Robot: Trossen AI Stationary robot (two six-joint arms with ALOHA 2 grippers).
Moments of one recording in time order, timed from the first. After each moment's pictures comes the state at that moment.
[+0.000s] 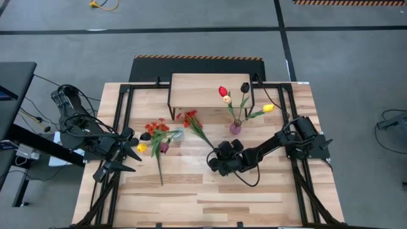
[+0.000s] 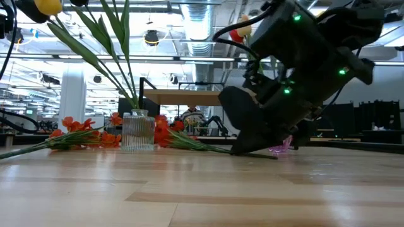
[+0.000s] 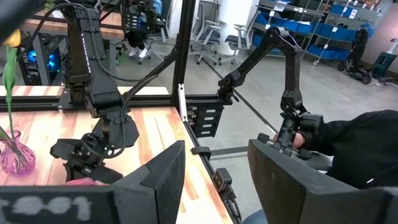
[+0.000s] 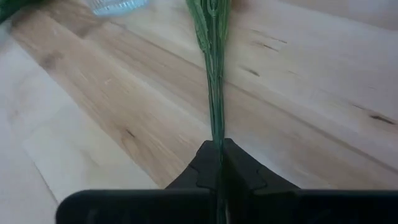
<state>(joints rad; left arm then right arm) -0.87 0.73 0.99 -0.41 -0.45 -0.28 0.36 1.98 0.89 0.05 0.71 1.03</state>
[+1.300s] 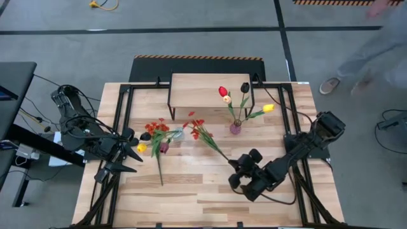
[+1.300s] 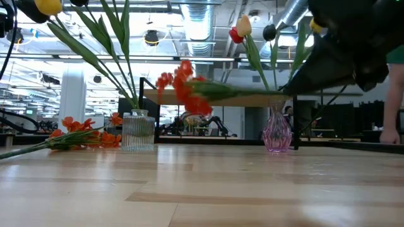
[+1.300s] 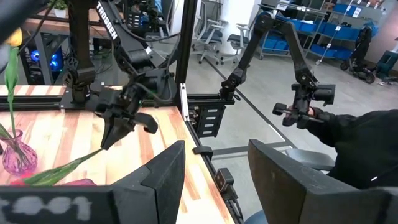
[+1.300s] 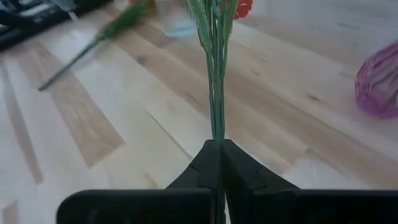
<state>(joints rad) -0.87 0.74 0.99 -0.41 -0.46 -0.28 0.69 1.68 0.89 -0.36 0.92 1.23</state>
